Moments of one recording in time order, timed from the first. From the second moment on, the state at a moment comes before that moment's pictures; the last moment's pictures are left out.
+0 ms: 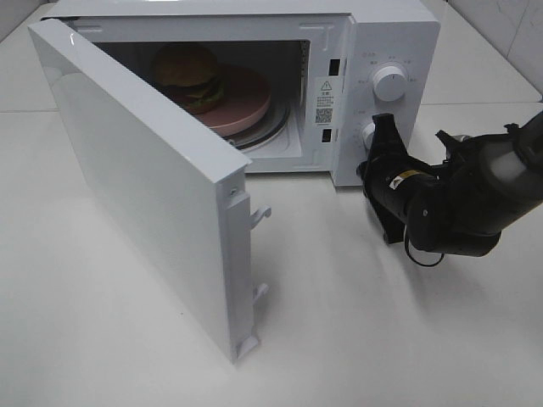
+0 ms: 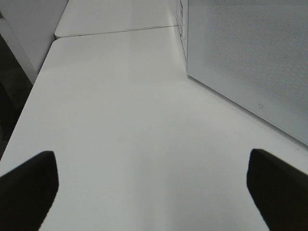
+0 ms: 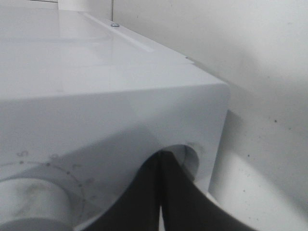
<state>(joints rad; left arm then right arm) 0.07 0.00 -0.50 -0.10 1.04 0.18 0.41 2.13 -0.80 0.42 -0.91 1.34</state>
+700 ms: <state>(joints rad) 0.07 0.00 -0.50 -0.10 1.04 0.18 0.43 2.10 -0.75 0.41 -0.92 1.38</state>
